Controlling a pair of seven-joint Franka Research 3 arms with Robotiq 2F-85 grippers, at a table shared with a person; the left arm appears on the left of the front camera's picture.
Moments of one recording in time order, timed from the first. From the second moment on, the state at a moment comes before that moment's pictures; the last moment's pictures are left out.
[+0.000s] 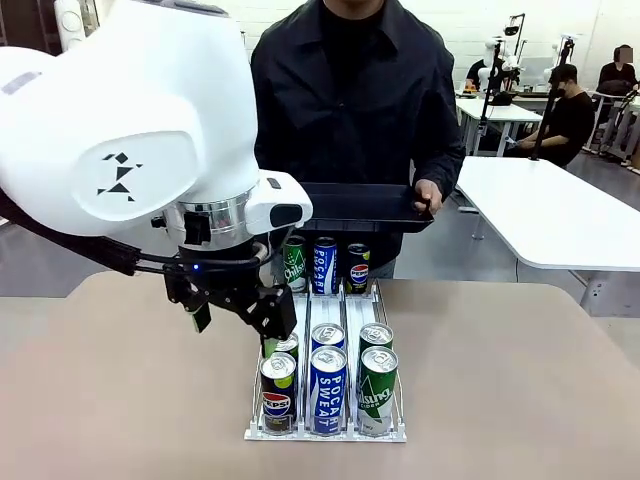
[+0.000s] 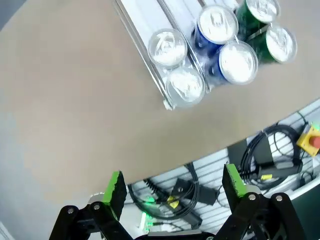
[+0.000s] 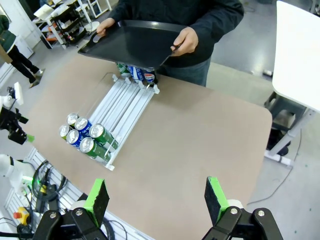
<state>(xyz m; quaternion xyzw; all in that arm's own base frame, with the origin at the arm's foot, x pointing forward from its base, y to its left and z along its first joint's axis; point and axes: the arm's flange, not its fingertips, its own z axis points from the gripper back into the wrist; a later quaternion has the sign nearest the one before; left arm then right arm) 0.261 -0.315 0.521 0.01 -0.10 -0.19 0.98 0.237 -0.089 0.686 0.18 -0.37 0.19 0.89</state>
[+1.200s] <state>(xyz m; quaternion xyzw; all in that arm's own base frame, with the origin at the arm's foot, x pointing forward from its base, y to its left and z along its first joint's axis) 0.280 -0.333 0.454 0.02 -0.03 -0.09 0.99 0.237 -0.090 0.686 0.18 -0.37 0.19 0.89</state>
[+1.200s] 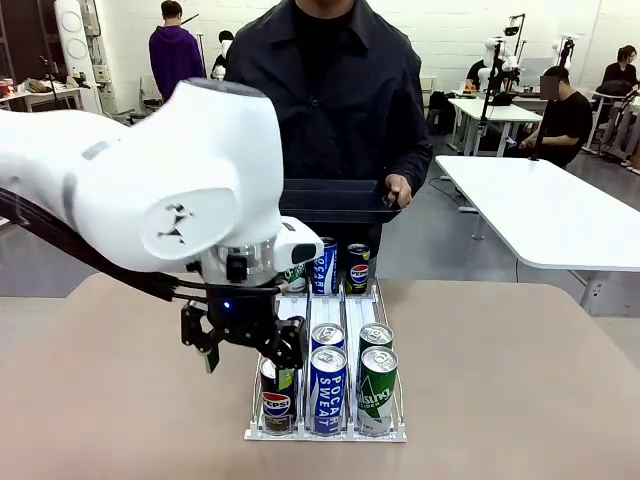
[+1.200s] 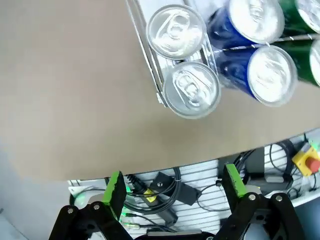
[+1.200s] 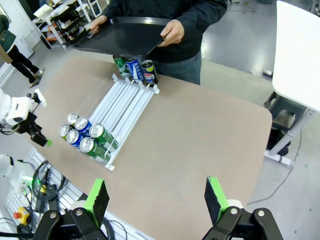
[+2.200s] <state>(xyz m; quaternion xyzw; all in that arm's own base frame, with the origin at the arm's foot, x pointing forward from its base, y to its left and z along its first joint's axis) 0.317 -0.345 0.415 0.01 -0.07 0.00 1.00 0.237 -0.090 0.686 0.18 -0.37 0.19 0.89</state>
